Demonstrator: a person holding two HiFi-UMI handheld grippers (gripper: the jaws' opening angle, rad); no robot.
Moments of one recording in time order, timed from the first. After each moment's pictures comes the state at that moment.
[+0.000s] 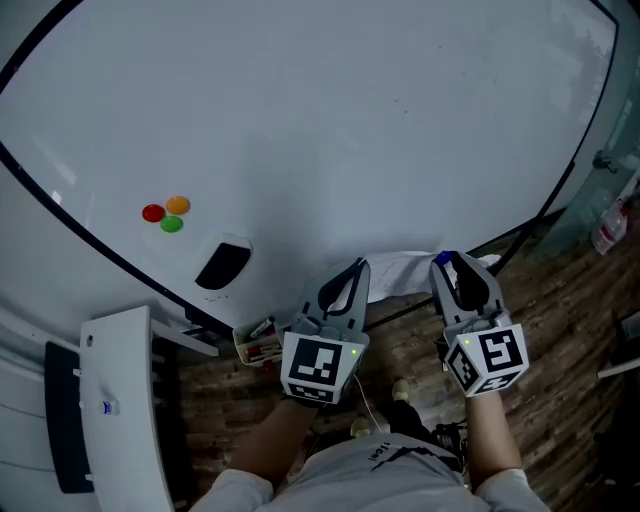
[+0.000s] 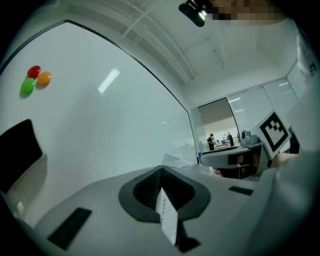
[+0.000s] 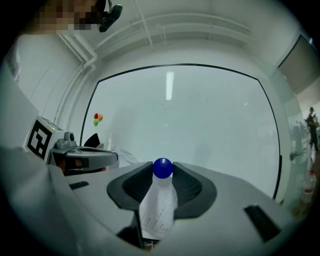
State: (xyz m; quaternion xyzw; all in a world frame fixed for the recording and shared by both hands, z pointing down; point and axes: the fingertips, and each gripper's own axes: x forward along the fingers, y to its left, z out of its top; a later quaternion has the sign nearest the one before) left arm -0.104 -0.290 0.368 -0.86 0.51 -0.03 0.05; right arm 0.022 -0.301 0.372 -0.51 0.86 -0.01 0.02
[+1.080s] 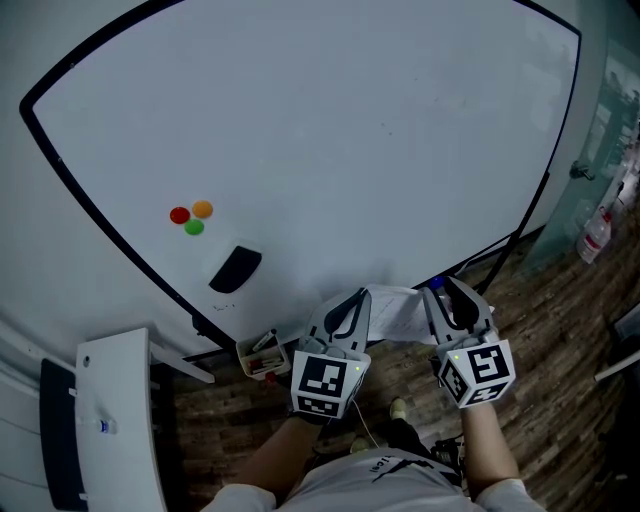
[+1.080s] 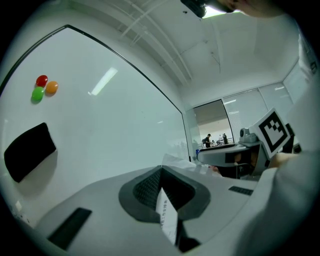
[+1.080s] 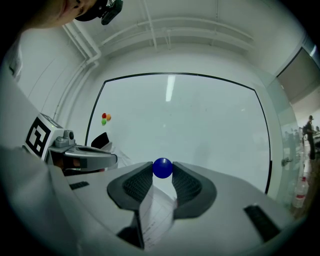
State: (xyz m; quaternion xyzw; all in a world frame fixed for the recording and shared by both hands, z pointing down) left arm -0.096 -0.239 0.378 -0.87 0.49 -0.04 0.04; right arm 0.028 -0.247 0.378 -0.52 0.85 0.01 0.02
